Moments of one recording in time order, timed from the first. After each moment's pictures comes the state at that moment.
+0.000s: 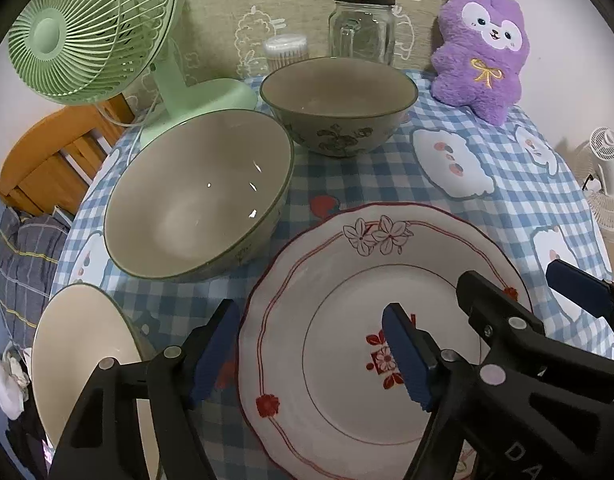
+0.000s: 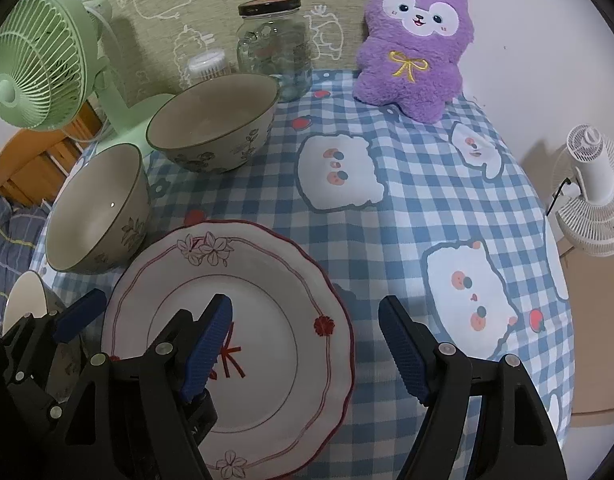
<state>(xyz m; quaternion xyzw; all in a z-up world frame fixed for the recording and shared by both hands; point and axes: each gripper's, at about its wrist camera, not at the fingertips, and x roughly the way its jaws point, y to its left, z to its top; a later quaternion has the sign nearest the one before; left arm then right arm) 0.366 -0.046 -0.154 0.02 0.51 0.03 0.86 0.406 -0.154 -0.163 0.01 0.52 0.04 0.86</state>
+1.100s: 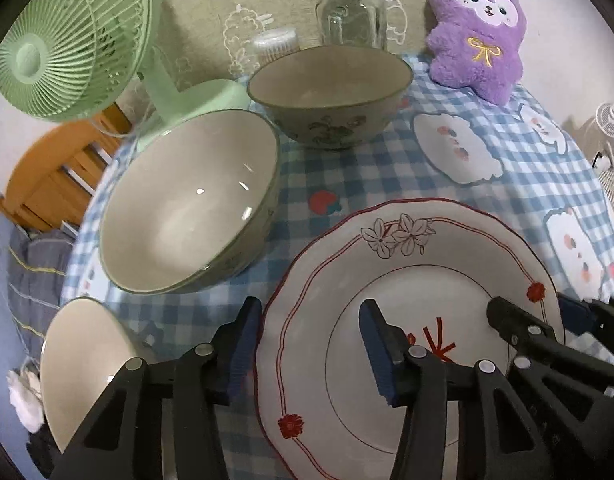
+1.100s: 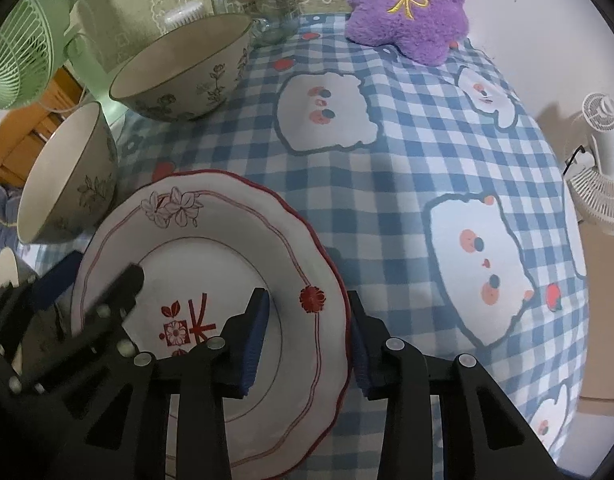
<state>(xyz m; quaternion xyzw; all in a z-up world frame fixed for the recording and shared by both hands) 0.371 -0.055 -0.160 0.06 0.53 0.03 0.85 0.413 -0.171 -0.192 0.01 0.59 0.05 0.81</state>
